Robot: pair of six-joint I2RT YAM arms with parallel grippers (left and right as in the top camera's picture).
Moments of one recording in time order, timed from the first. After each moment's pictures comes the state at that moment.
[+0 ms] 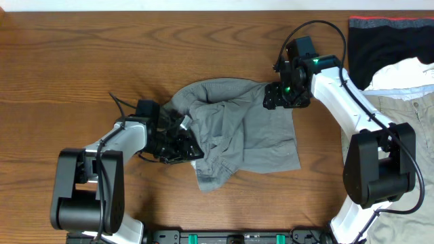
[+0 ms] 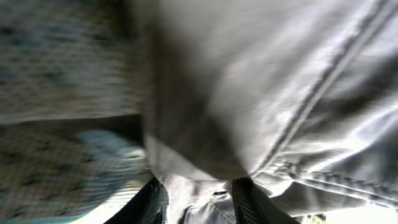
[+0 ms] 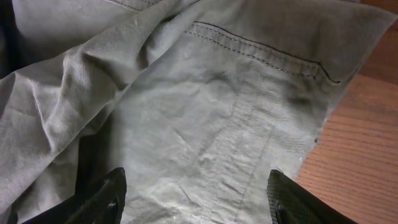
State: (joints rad) left arm -0.10 1.72 0.78 -0.65 0.88 0.00; right arm 0.24 1.92 1.45 -0.91 -0.24 0.15
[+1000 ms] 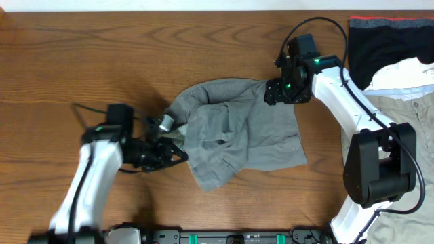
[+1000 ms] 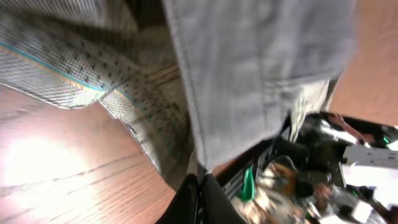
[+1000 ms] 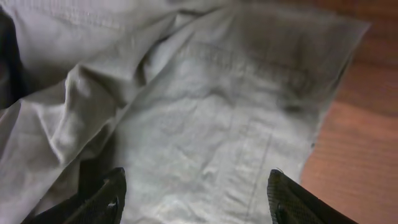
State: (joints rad) left arm 0.06 1.31 0.79 -1.00 0.88 0.04; right arm 0.23 1.92 1.45 -0.83 -0.21 0.15
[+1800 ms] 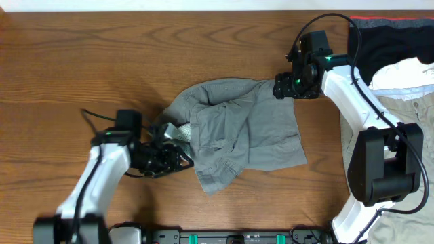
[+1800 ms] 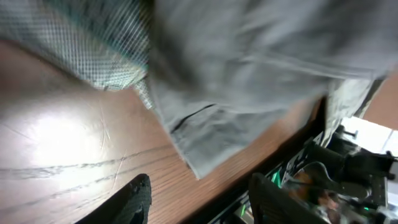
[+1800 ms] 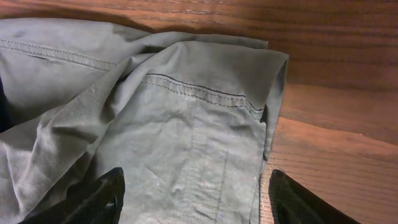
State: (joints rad) left arm -0.02 1.41 0.70 -0.89 0.76 -0.07; right arm 0.17 1.92 1.45 -0.80 -0.19 0.16
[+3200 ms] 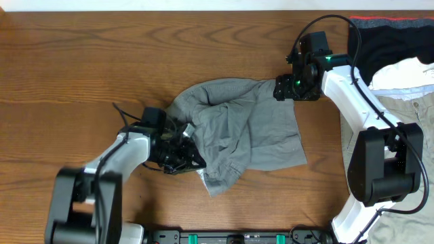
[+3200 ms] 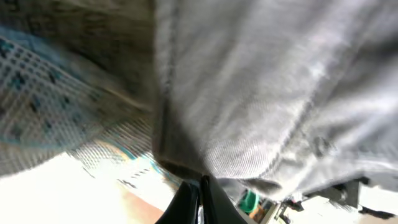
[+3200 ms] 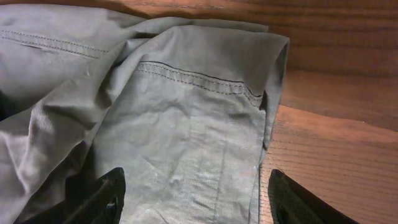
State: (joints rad) left arm -0.15 1.57 0.70 -0.67 0.89 -0.22; right arm 0.17 1.92 1.45 -0.83 -0.19 0.16
